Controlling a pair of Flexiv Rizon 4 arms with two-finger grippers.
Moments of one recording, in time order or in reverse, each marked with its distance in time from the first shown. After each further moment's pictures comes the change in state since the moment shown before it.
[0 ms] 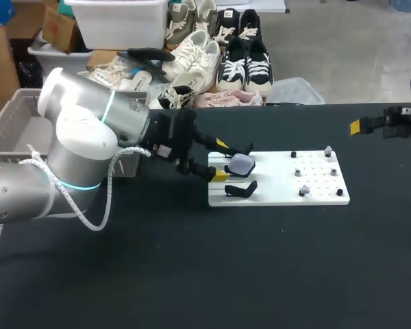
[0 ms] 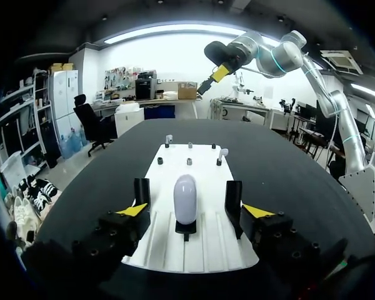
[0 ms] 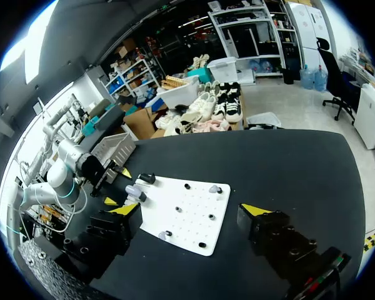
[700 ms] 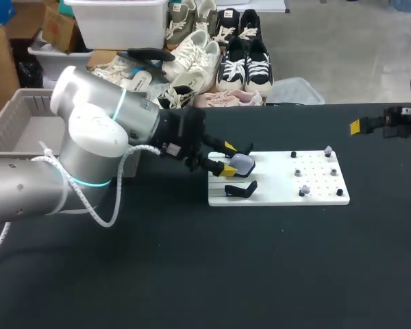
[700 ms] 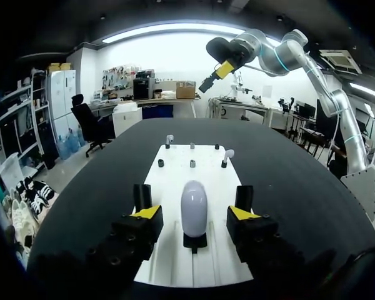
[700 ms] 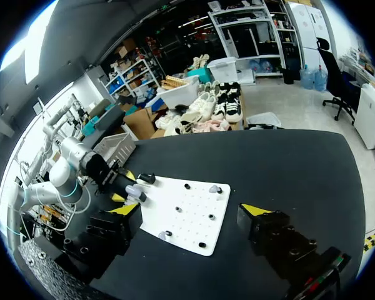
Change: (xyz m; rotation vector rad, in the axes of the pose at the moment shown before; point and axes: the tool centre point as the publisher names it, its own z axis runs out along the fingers) left arm -0.003 0.009 0.017 0.013 0.004 0.006; right arm 0.000 0.000 0.000 0.000 0.000 0.000
